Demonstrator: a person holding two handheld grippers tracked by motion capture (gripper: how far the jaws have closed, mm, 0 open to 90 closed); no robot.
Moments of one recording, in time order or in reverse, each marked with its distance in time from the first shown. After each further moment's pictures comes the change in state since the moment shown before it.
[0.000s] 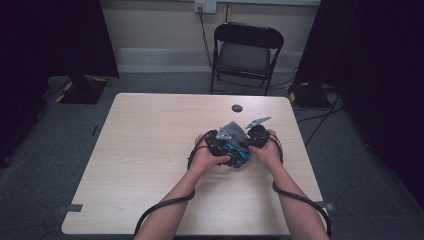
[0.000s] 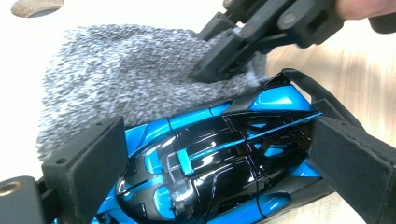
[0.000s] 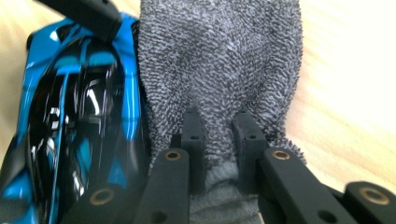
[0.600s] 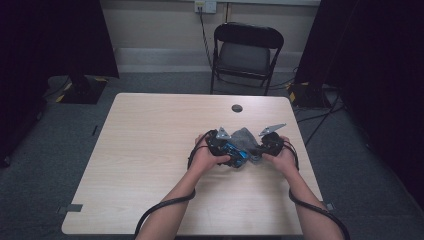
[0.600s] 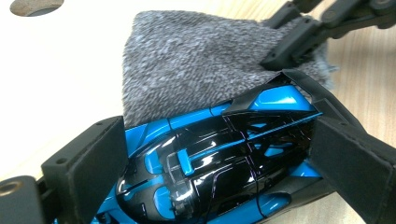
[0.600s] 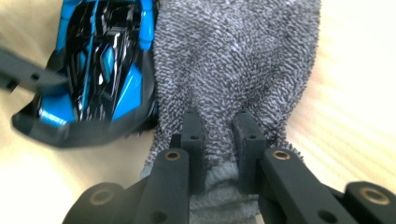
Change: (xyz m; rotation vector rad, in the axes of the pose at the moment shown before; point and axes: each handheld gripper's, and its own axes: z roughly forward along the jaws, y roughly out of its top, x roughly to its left) left arm 0.000 0.001 0.000 0.008 -0.002 0.004; right arm -0.009 -0.038 -0.032 -0.006 0.058 -0.022
